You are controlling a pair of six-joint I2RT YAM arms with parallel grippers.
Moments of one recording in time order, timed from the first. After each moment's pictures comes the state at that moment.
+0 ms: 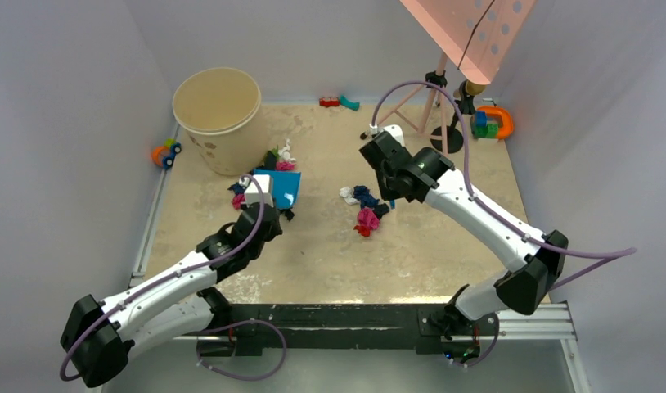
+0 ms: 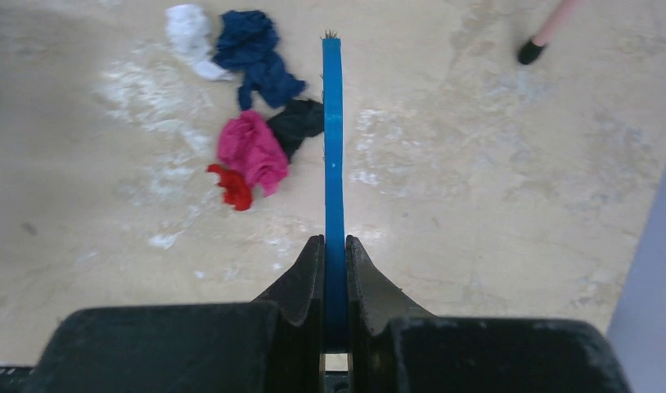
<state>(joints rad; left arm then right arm) -0.76 0.88 0.53 -0.21 -0.59 -0.49 0.79 1.45 1.50 -1.09 0.48 0.43</state>
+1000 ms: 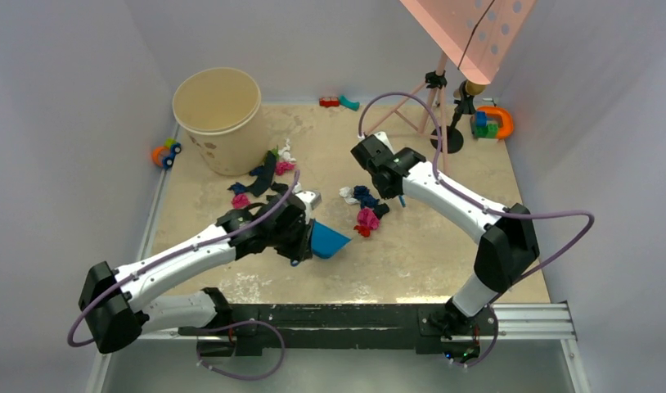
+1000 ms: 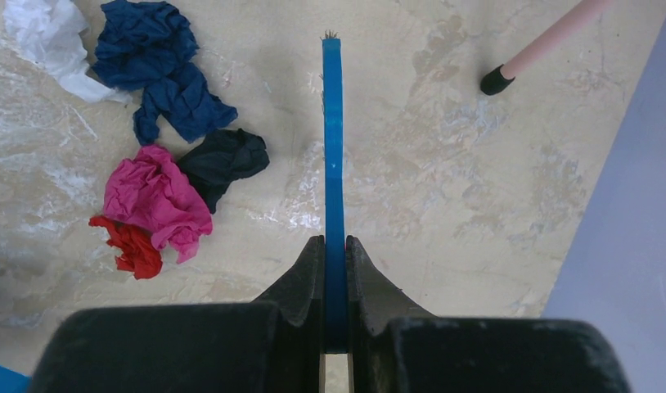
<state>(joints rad) -0.86 1.10 0.86 -0.68 0.03 -0.52 0.69 1.62 1.39 -0.94 0.59 0.25</state>
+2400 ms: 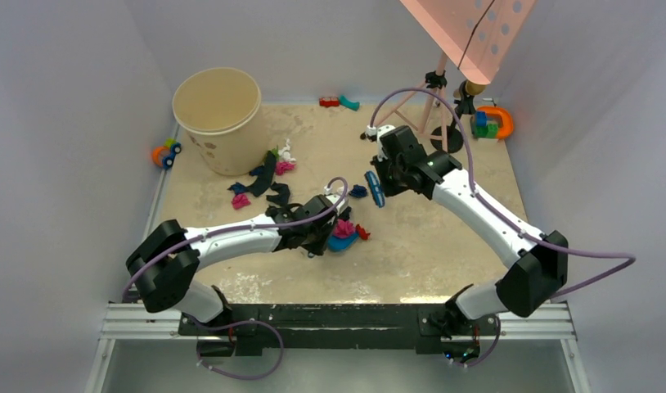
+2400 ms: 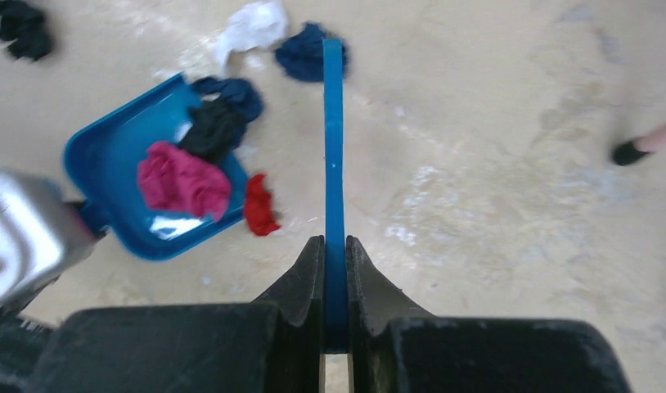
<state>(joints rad) -0.93 1.49 0.87 -0.41 -0.11 -0.35 0.60 1.42 1.30 -0.79 0.07 0.13</state>
